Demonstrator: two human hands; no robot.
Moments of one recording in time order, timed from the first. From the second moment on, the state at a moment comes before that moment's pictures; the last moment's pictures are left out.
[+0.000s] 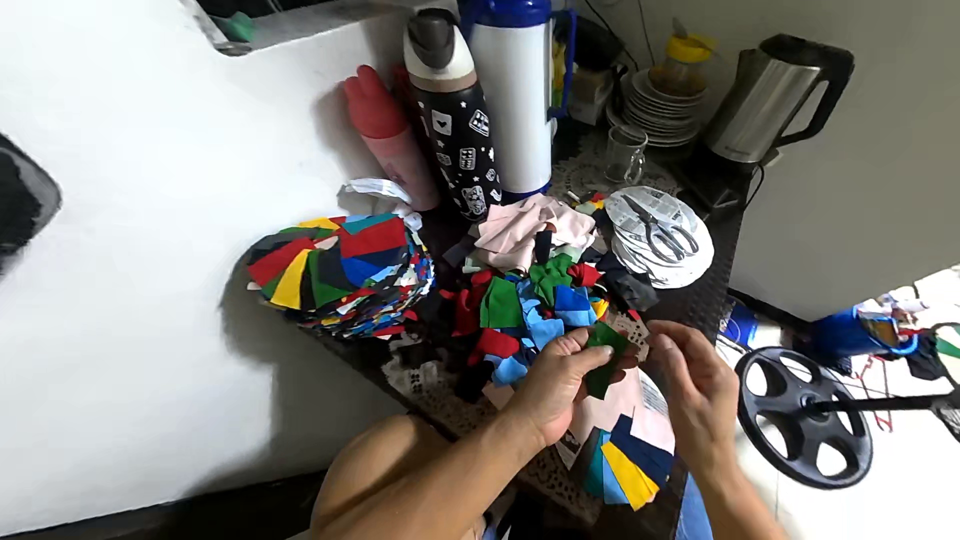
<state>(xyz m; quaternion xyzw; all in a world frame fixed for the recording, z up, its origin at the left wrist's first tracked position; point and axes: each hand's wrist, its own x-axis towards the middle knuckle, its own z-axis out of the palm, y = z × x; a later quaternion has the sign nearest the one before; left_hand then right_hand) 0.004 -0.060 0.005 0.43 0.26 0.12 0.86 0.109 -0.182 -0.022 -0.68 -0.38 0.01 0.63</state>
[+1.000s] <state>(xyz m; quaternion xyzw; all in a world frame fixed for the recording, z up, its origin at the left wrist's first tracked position) 0.001 -0.101 -0.057 0.92 0.17 0.00 0.36 0.085 -0.287 -0.091 -0.84 -0.33 0.03 0.44</state>
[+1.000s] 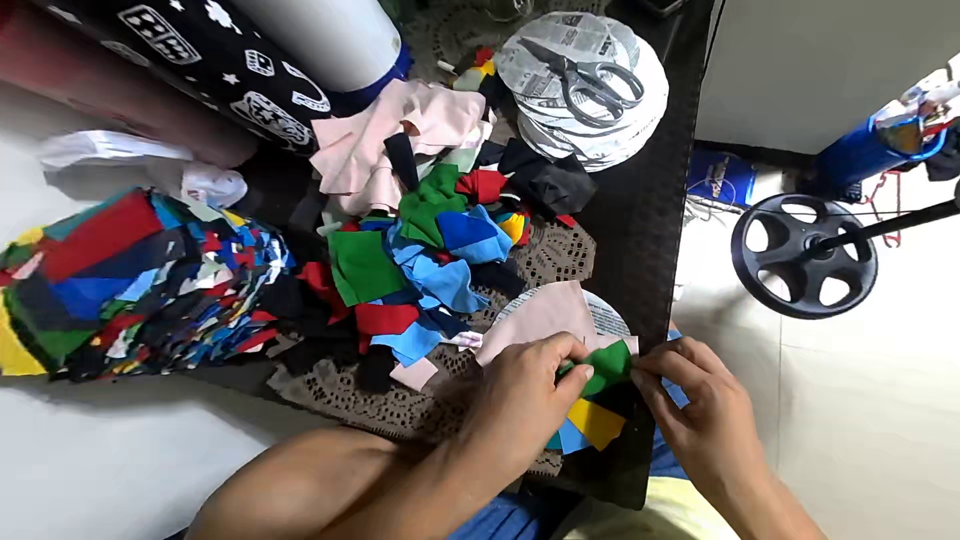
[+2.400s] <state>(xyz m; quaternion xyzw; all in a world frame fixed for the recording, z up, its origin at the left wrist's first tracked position) 0.022 -0.096 -0.041 0.83 0.27 -0.10 0.48 0.126 -0.274 -0.072 -0.88 -0.36 0.11 0.29</state>
